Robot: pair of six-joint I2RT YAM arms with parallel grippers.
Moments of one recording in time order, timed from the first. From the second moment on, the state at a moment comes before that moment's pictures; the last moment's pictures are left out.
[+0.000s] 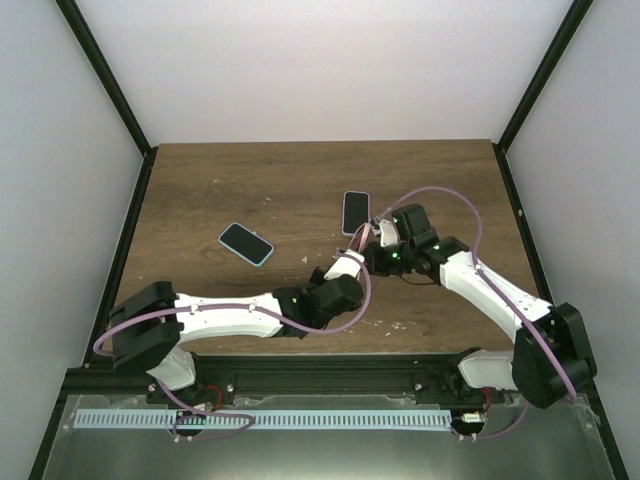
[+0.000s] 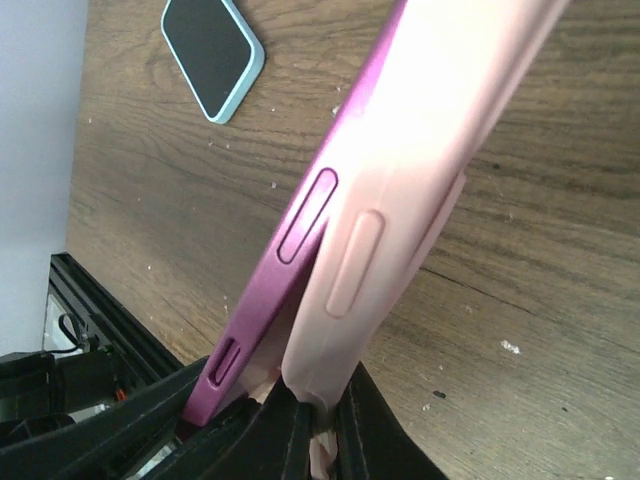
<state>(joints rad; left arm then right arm) -1.24 1.59 0.95 -0.09 -0.70 -0.34 0.46 1.29 0.84 -0.46 -0.53 0.51</state>
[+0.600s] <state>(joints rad) -1.22 1.37 0.87 -0.11 -0.74 -0.45 0.30 1.24 0.85 -0.49 -0.22 0.32</state>
